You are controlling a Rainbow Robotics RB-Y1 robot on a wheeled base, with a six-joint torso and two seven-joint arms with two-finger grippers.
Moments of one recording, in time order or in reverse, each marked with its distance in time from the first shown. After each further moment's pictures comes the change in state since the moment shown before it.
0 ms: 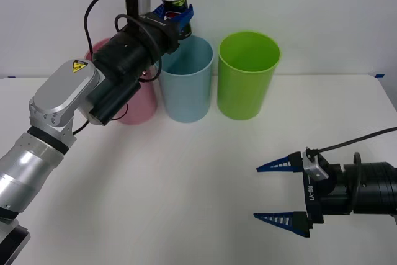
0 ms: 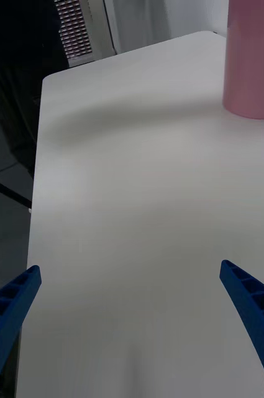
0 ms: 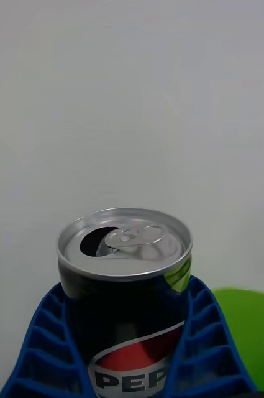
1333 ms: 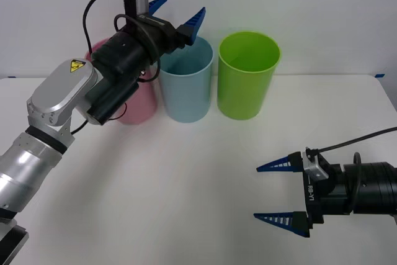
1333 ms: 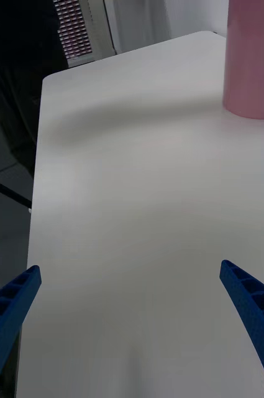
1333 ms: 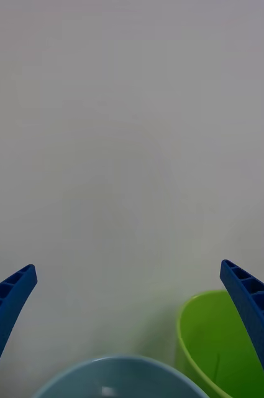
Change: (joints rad) right arm 0.000 0.000 0.000 0.000 0.000 0.000 0.000; left arm 0.001 0.010 0.000 0.000 0.023 -0.019 0.018
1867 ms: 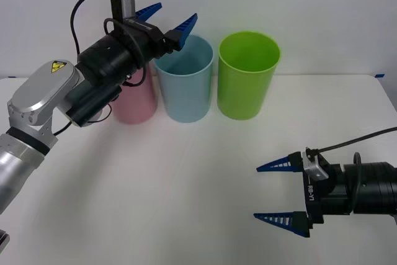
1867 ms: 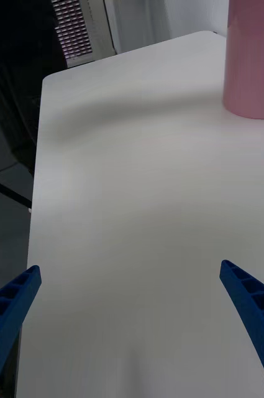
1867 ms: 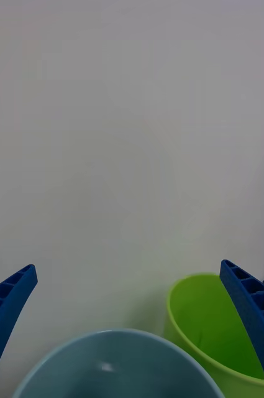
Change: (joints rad) right arm 0.000 0.000 0.000 0.000 0.000 0.000 0.000; left arm 0.024 0.076 0.000 -0.002 0.109 -0.099 0.002
